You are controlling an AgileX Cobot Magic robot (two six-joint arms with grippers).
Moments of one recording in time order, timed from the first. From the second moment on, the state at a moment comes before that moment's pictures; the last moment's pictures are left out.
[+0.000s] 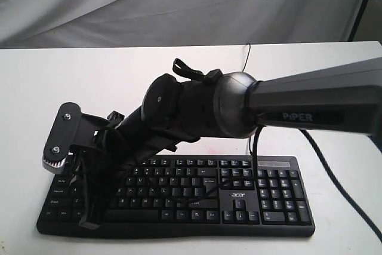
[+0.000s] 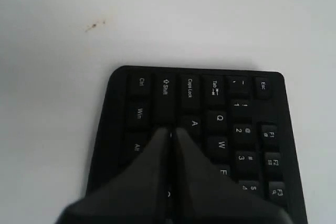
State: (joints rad) left arm 0.03 0.00 -0.01 0.06 0.27 -0.02; right arm 0.77 2.08 -1.40 0.92 0.49 -1.42
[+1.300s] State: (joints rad) left arm 0.03 0.00 -0.01 0.06 0.27 -0.02; right arm 0.78 2.23 -1.60 0.77 0.54 -1.22
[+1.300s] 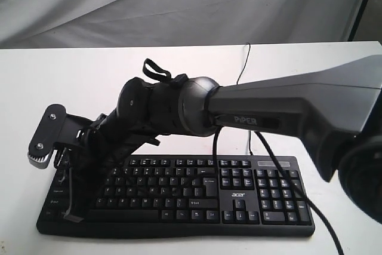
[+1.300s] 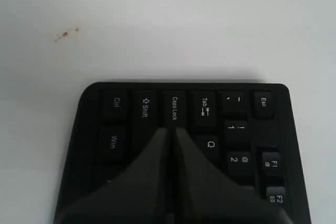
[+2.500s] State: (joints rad) left arm 0.03 0.00 -0.01 0.06 0.27 -0.02; right arm 0.78 2.24 -1.60 0.68 0.55 -1.20
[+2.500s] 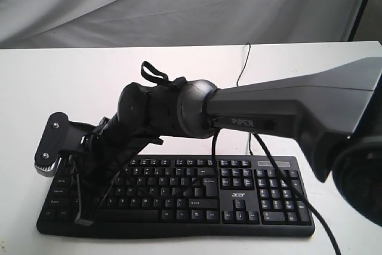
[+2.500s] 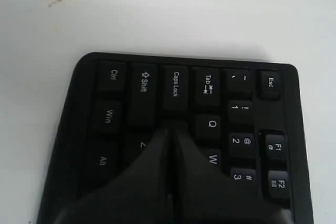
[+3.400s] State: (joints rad) left arm 0.03 0.00 -0.01 0.06 0.27 -0.02; right arm 0.78 2.28 -1.60 0.68 0.54 -1.20
